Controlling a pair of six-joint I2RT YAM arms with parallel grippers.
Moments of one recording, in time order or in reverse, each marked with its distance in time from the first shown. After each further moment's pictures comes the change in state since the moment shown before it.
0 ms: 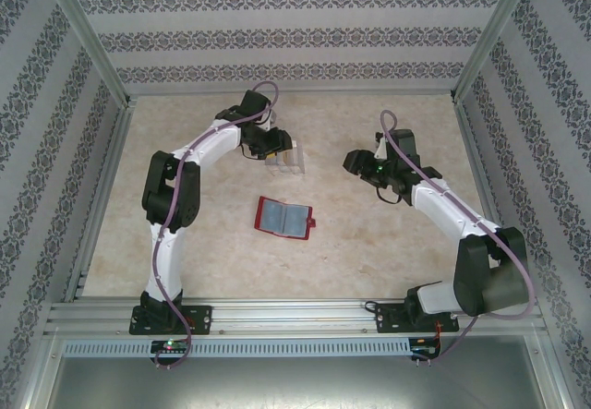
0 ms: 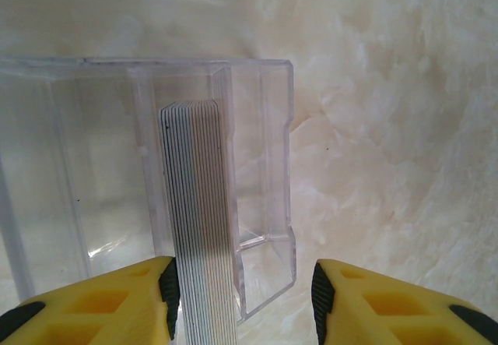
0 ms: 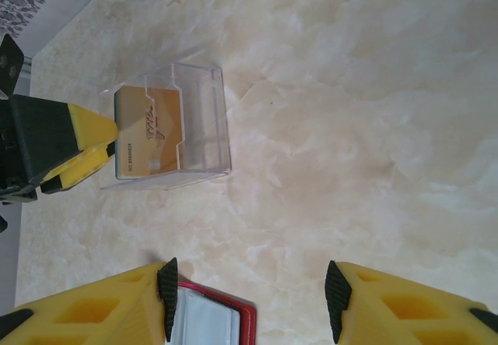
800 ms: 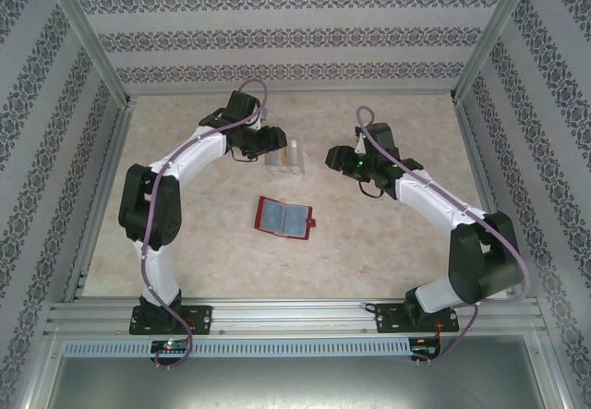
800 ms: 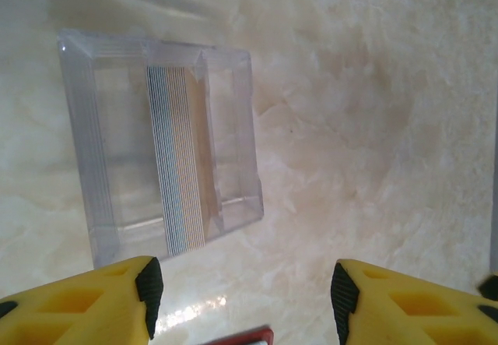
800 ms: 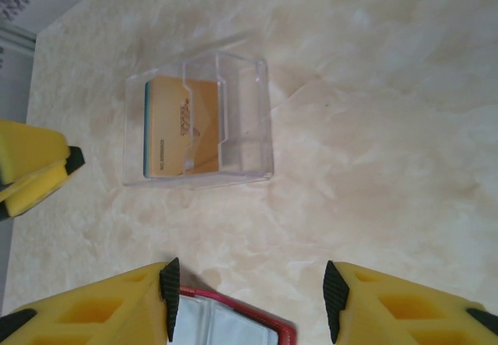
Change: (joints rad) left arm 0.005 -0.214 -0.190 0.081 -0.031 -0.006; right arm 0.131 0.081 0.097 0.007 0.093 0.019
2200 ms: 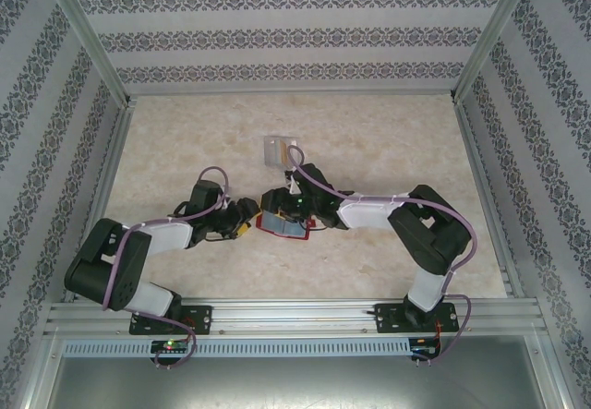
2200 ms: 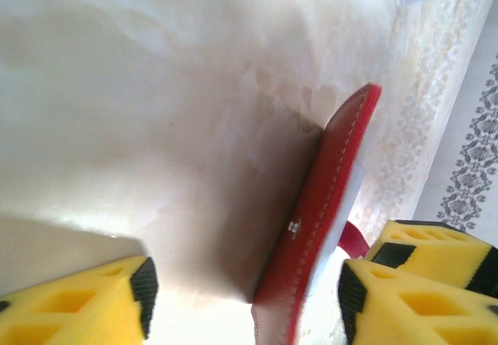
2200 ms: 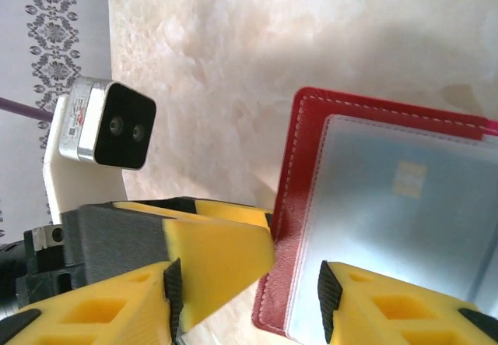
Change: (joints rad) left arm 0.048 -0.517 -1.156 0.768 0.163 -0.477; right arm 0.438 0.319 -0.082 0.488 -0.164 0.390
